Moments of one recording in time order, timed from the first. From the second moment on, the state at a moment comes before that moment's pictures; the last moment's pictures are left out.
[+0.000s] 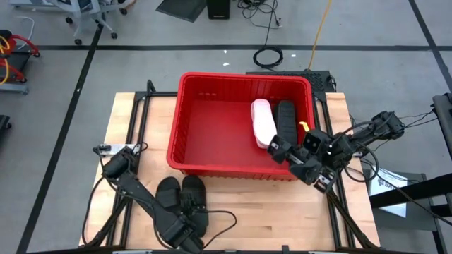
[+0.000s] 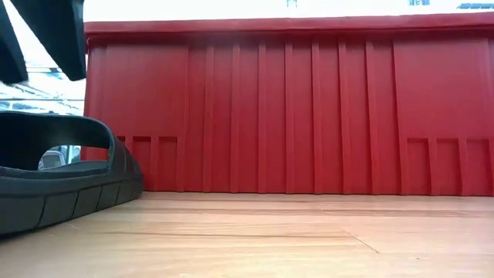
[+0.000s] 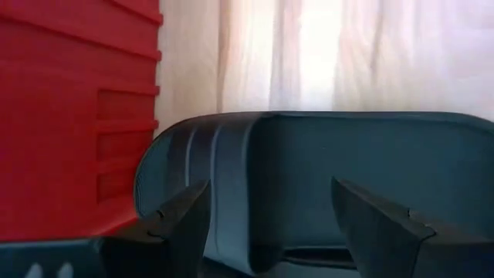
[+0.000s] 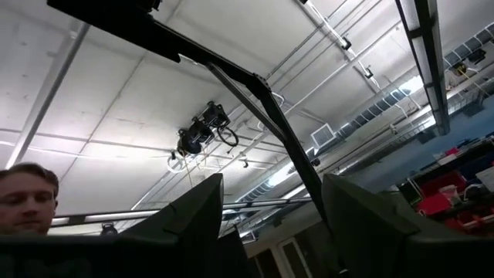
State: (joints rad) left arm -0.75 2.10 1.77 -1.32 -0.41 -0.81; right arm 0.45 1.29 1.04 1.07 0.07 0.49
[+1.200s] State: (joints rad) left arm -0.65 2.10 1.55 -1.25 -0.39 -0.87; right arm 0.45 1.29 1.04 1.04 0.08 0.48
